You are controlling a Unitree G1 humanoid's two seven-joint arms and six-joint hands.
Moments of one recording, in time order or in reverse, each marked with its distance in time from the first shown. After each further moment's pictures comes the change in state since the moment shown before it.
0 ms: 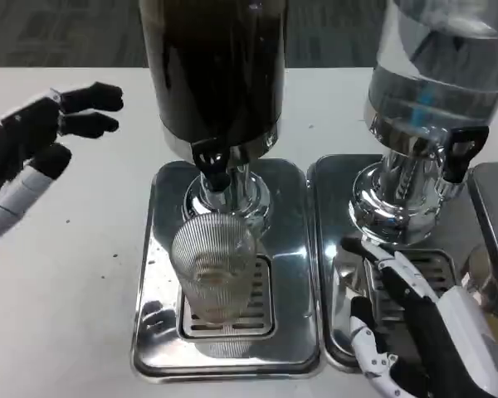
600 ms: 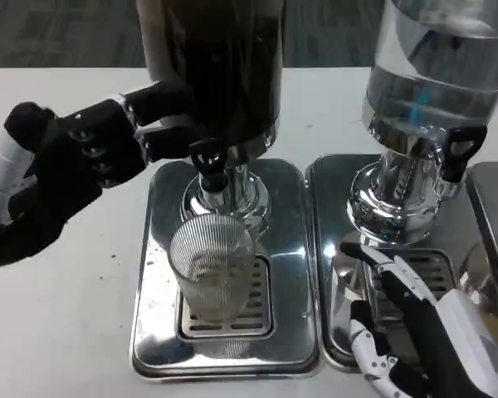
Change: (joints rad) left arm -0.034 0.006 0.102 -0.271 -0.396 0.698 -0.612; right arm 0.004 0.000 0.000 0.001 0.000 0.011 0.009
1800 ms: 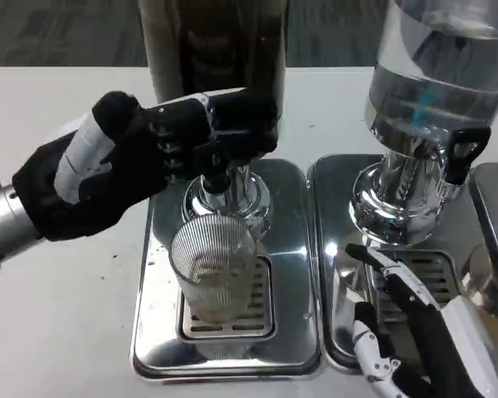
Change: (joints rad) left arm -0.170 -0.111 -0.024 0.007 0.176 0.100 -0.145; right arm 0.021 0.021 0.009 0.012 0.033 -0.009 -0.027
